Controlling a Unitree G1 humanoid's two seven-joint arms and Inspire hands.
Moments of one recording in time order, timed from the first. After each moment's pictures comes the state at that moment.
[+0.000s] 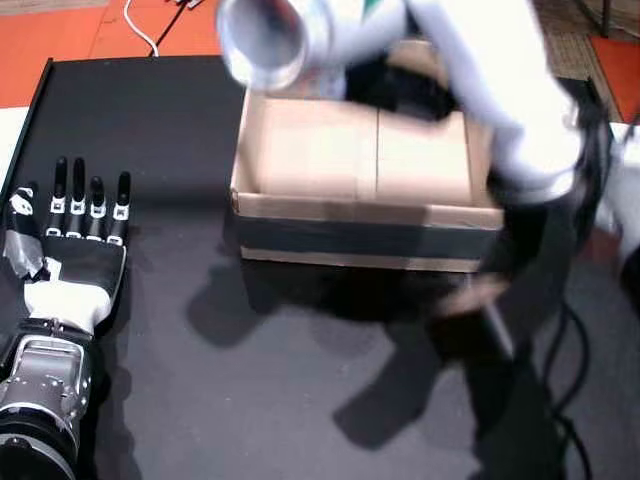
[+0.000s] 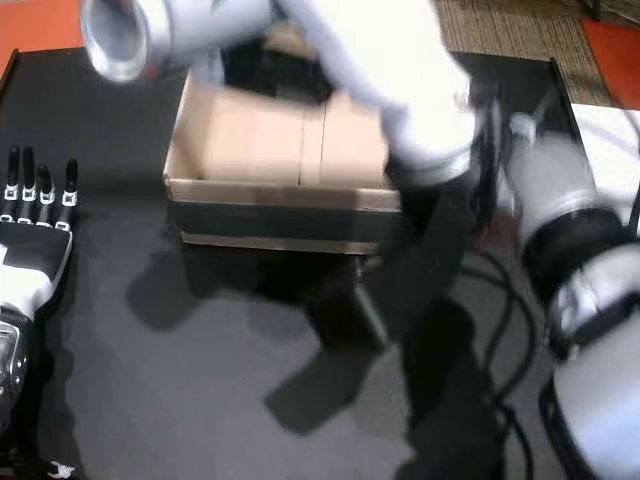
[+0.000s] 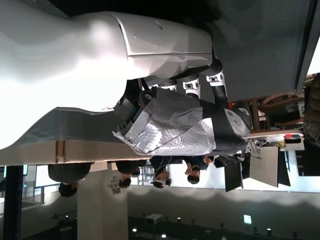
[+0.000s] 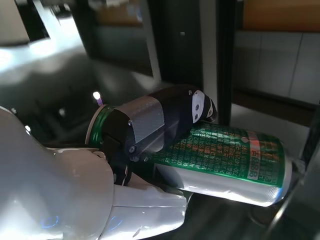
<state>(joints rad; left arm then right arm) -0.80 0.13 0.92 1.33 -0.76 0.04 -0.41 -1.26 -0.34 0.54 1.19 -1.20 -0.90 -1.48</state>
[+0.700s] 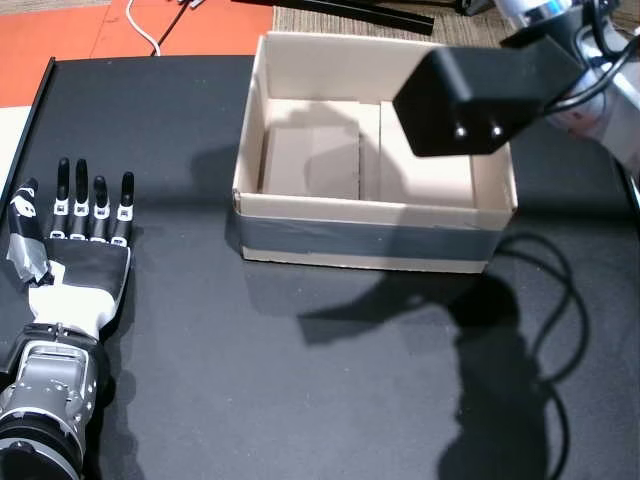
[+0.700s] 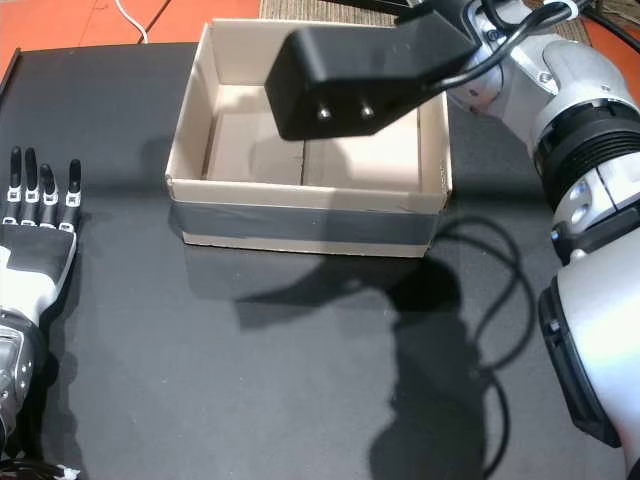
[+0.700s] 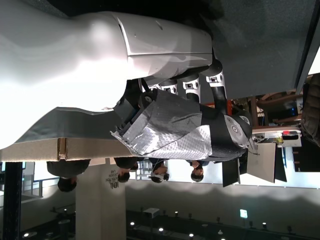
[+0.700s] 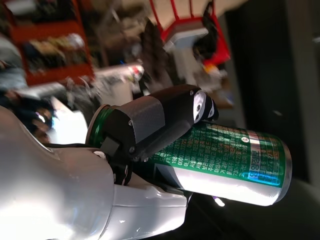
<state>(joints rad) -0.79 0.13 0.93 1.33 -0.76 0.04 -0.43 -1.34 -0.32 0.37 1.34 -0.73 -0.71 -0.57</state>
